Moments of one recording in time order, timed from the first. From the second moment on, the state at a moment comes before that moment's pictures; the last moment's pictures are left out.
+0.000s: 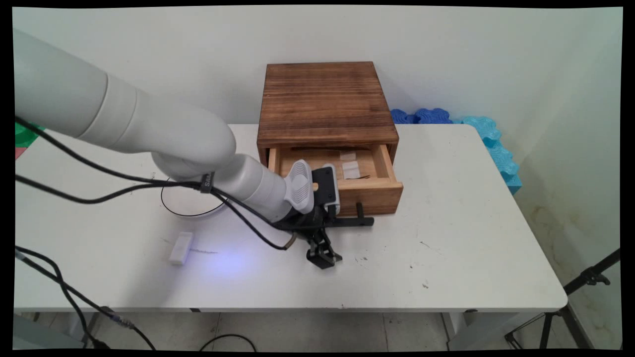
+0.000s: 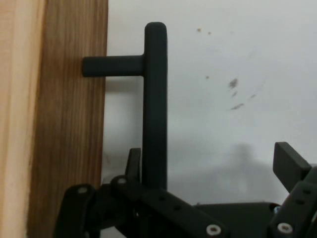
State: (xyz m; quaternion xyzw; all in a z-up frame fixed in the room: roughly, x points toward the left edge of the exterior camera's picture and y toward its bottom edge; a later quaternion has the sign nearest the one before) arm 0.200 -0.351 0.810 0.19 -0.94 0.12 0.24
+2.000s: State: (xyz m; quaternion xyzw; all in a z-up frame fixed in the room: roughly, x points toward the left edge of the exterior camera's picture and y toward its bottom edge) arm 0.179 -0.251 0.810 0.16 -0.94 0.10 0.27
